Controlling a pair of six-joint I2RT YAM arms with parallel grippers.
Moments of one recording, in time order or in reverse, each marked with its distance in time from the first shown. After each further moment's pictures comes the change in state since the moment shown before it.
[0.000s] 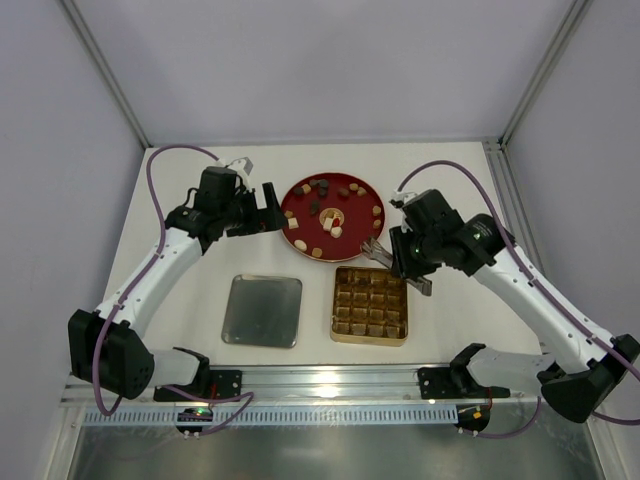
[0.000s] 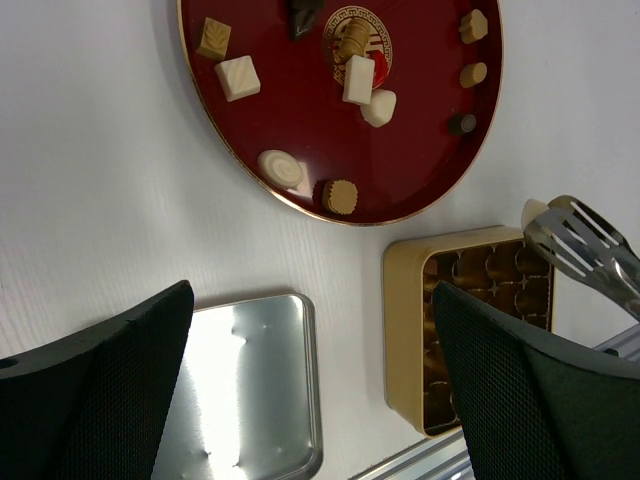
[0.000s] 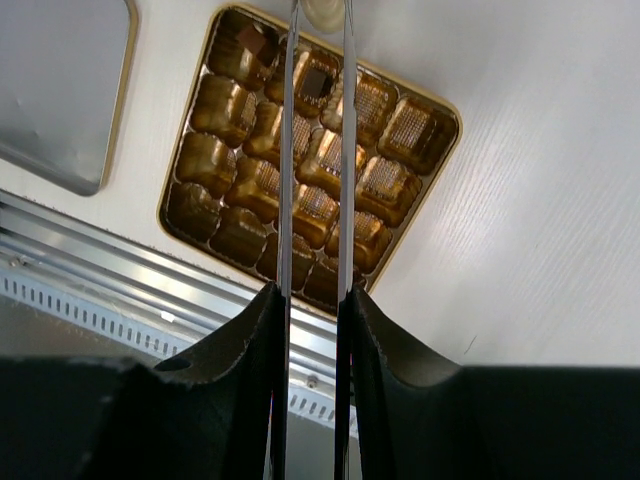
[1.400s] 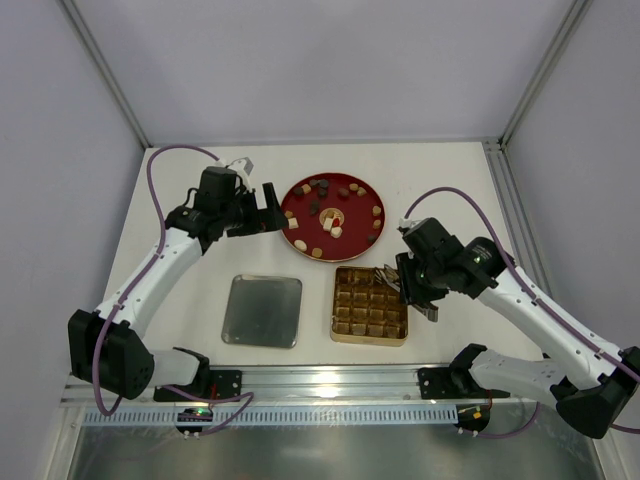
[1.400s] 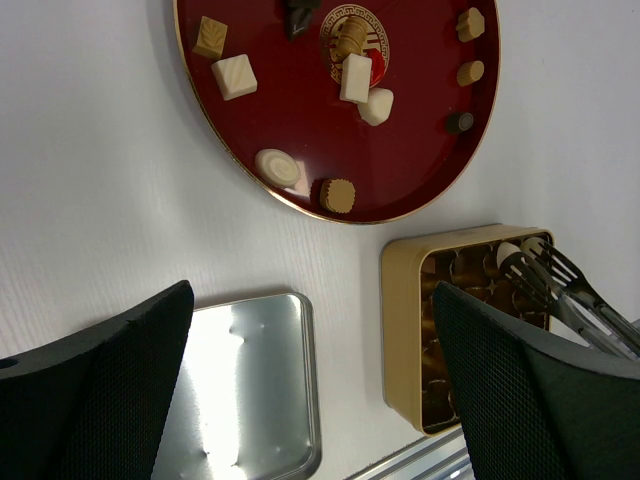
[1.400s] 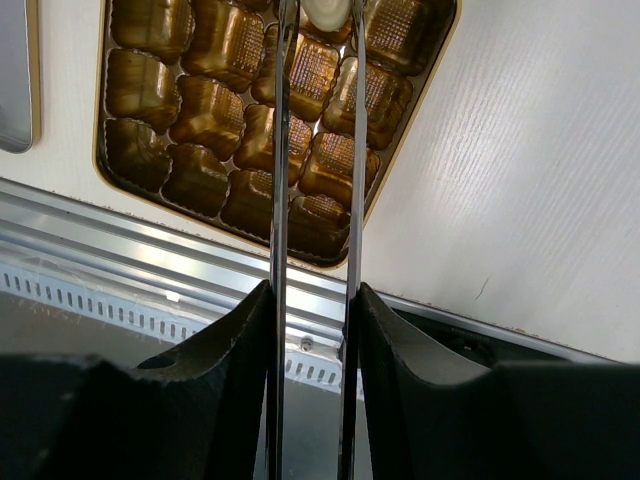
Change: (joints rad) left arm 0.000 0.000 0.000 0.000 0.006 0.000; right arm 0.075 -0.132 -0.203 -0.053 0.047 0.128
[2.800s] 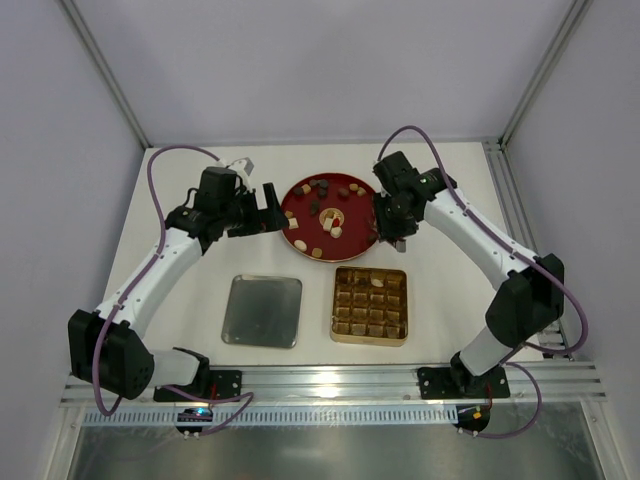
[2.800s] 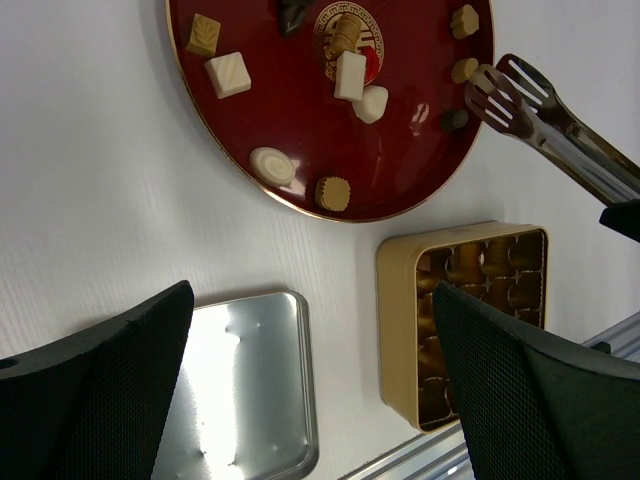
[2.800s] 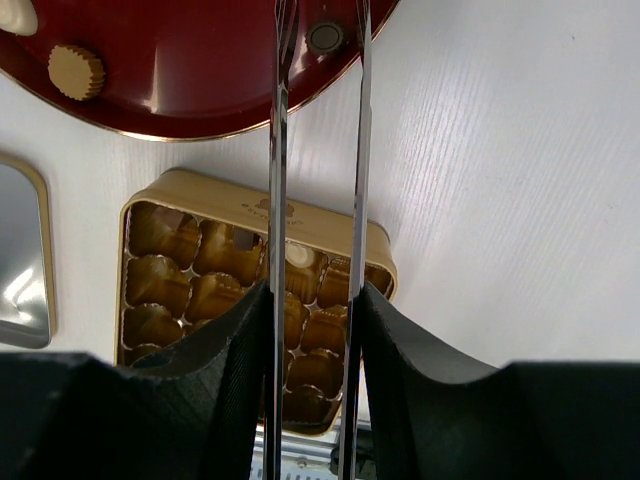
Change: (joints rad) left arm 0.000 0.000 0.000 0.001 0.012 -0.003; right arm -0.192 0.551 0.396 0.142 0.039 -0.163
